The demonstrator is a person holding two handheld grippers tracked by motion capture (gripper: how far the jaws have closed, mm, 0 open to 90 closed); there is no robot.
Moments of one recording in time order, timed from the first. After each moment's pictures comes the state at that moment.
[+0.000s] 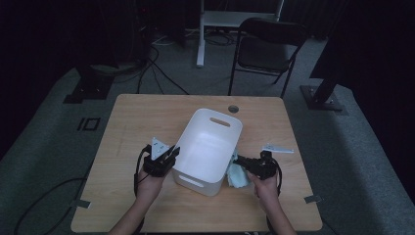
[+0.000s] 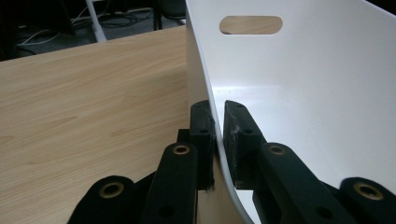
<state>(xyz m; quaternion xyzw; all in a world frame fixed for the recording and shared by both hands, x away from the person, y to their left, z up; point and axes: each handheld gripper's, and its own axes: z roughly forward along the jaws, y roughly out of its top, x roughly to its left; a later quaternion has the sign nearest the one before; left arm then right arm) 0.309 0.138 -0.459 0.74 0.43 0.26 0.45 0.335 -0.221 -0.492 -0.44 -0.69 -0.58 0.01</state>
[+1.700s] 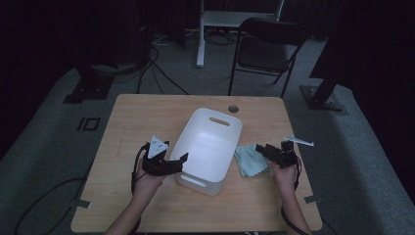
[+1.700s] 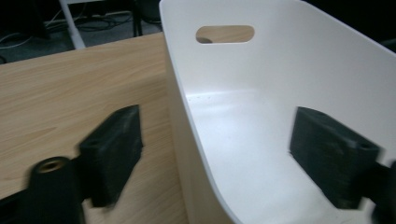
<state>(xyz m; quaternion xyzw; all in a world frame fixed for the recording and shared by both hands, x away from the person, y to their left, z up) 0.309 0.142 -0.448 0.75 0.41 0.22 0.47 0.378 -0.291 -0.507 -0.56 -0.65 -0.50 -0.10</state>
